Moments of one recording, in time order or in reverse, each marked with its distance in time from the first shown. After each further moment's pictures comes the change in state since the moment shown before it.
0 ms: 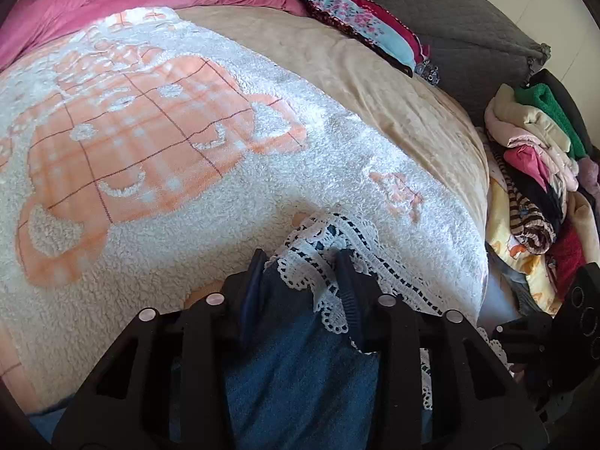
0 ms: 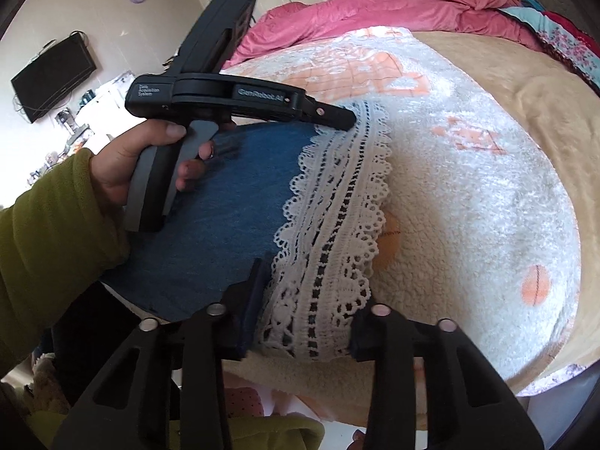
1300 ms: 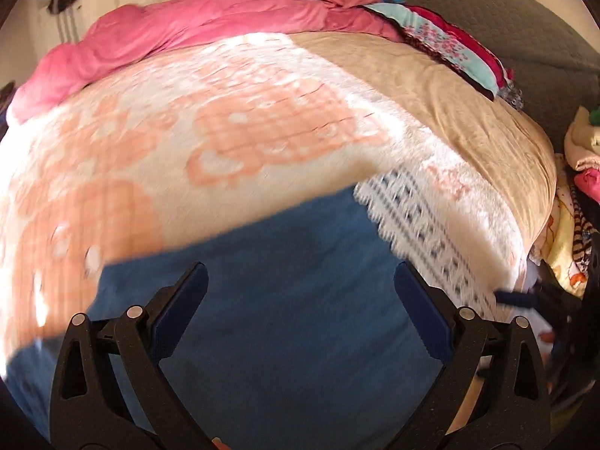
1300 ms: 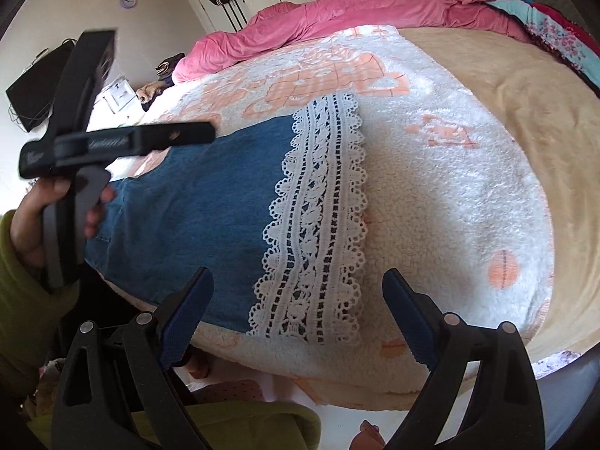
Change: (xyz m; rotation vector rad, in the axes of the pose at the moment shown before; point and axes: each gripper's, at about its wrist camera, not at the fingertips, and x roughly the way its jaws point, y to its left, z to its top) left arm -0.090 -0.033 -0.046 -0.113 -0.073 0.424; right arm -0.014 -0.017 0.002 0.069 0.025 -0.029
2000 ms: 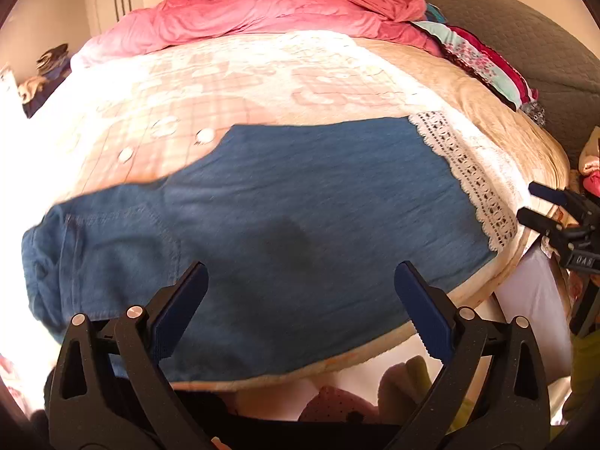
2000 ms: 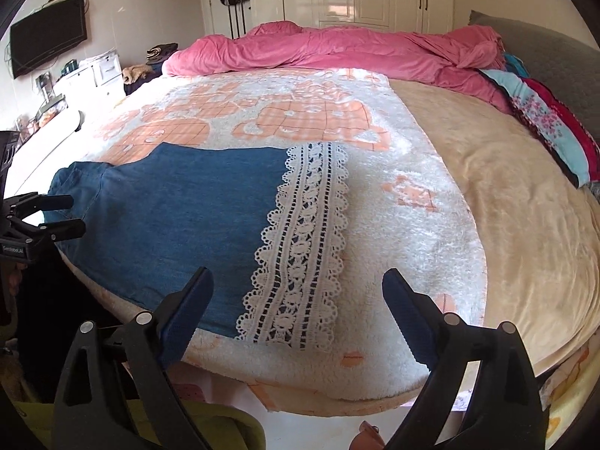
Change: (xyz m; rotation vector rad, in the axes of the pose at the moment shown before) left arm -0.095 0.047 -0.133 -0.160 -0.039 0.115; right arm -0.023 0.028 0.002 -0.168 -0.084 -0.214
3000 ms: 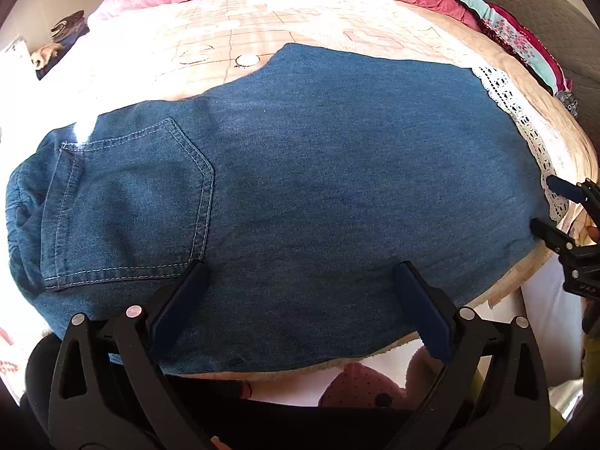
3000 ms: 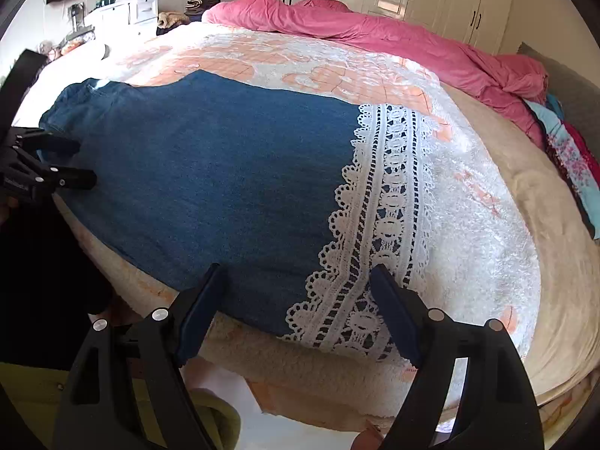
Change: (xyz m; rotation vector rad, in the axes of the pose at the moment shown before) left arm 0.045 0.040 -0.030 -0.070 0.142 0.075; right arm 0.057 0.059 -0.017 -0.254 0.073 -0.039
